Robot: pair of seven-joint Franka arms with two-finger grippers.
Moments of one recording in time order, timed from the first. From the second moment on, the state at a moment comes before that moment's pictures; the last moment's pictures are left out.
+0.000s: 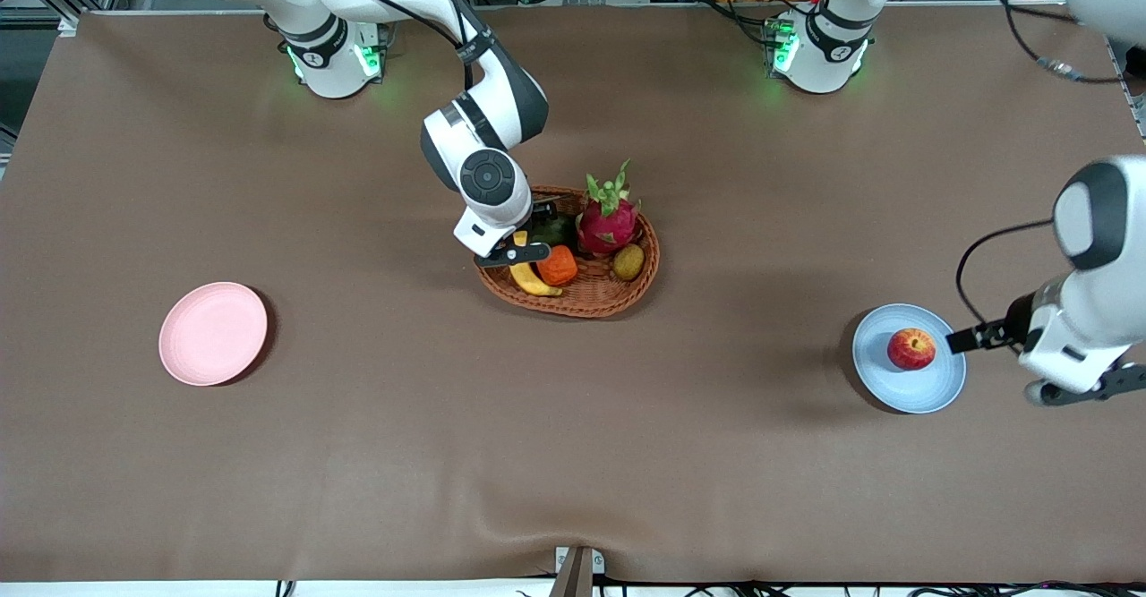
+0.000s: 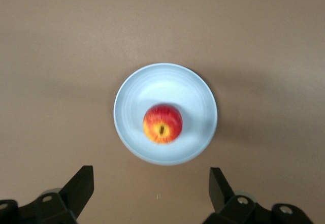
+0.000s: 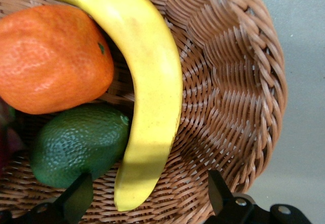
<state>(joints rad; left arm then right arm) 0.18 0.39 -0.21 -1.47 0.18 1.80 -0.24 0.82 0.50 -0.10 -1.86 0.26 2.13 0.44</state>
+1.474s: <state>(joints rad) 0.23 0.05 -0.26 -1.48 0.06 1.54 -0.10 0.82 0.53 -0.09 -1.89 0.34 2.23 0.44</state>
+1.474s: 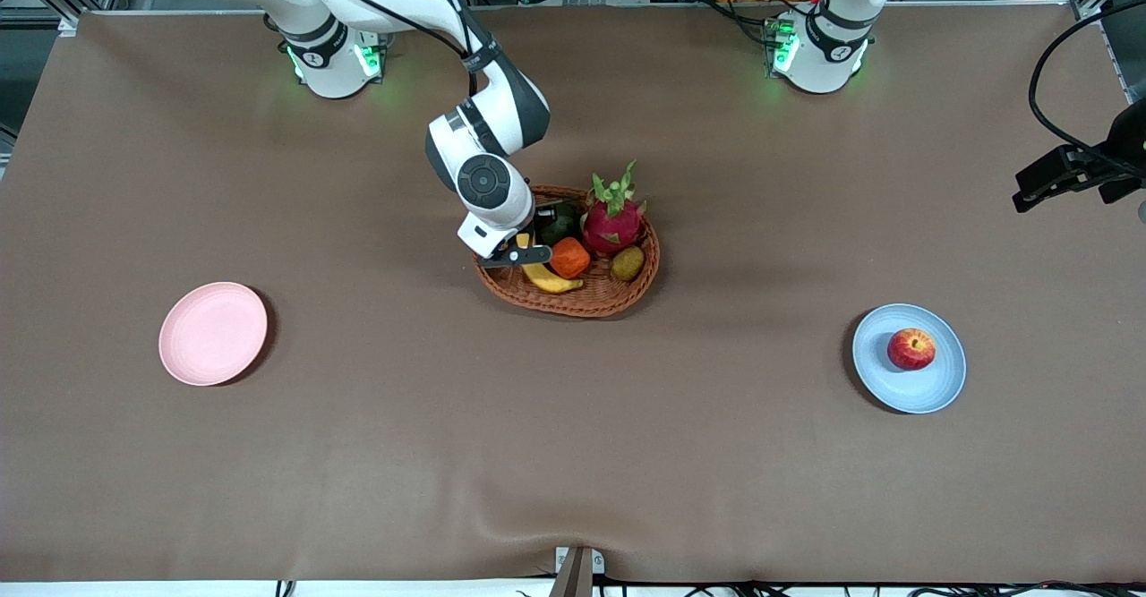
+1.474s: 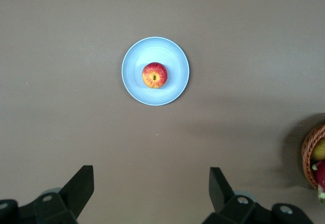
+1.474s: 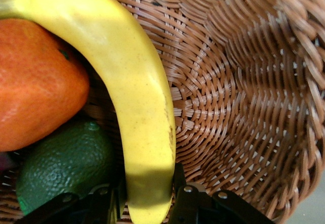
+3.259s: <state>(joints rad) 0.02 -0.02 -0.10 -1.48 0.05 1.49 -0.06 0.50 0.33 -0.72 -1.85 0.11 1.82 -0.07</state>
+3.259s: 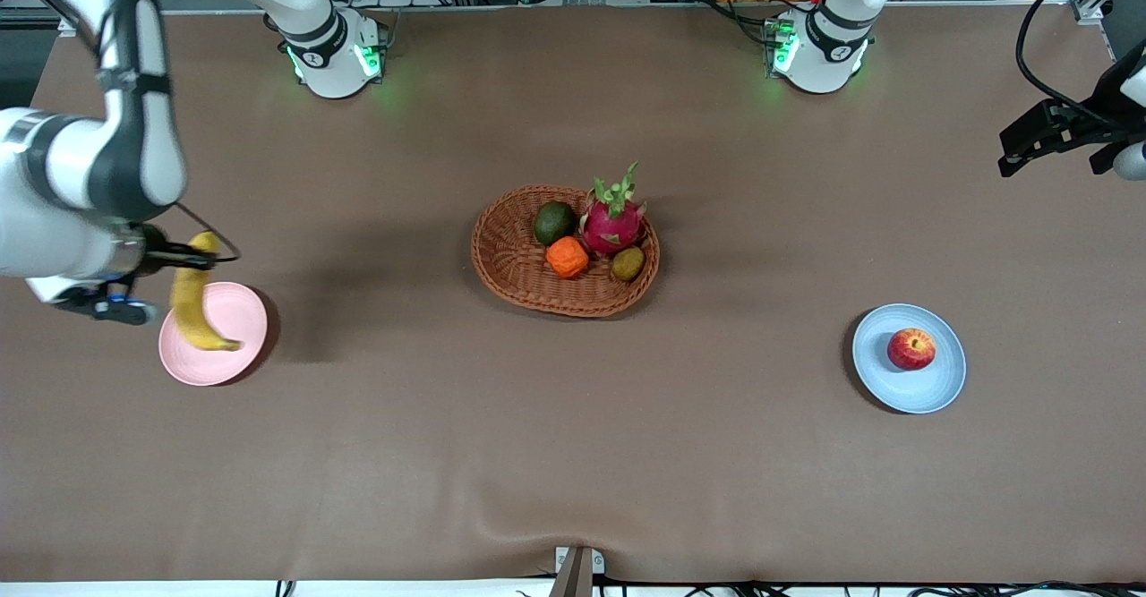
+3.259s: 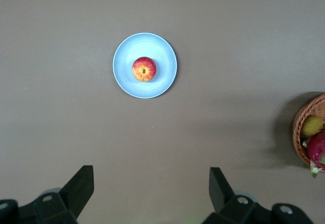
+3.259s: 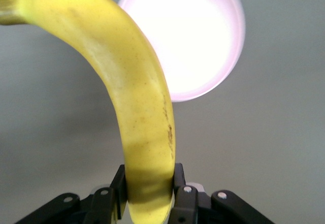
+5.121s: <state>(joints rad) 0.02 -0.03 -0.09 -1.48 0.04 1.45 -0.06 0.31 0.60 -0.63 -1.66 0.23 1.97 -0.38</state>
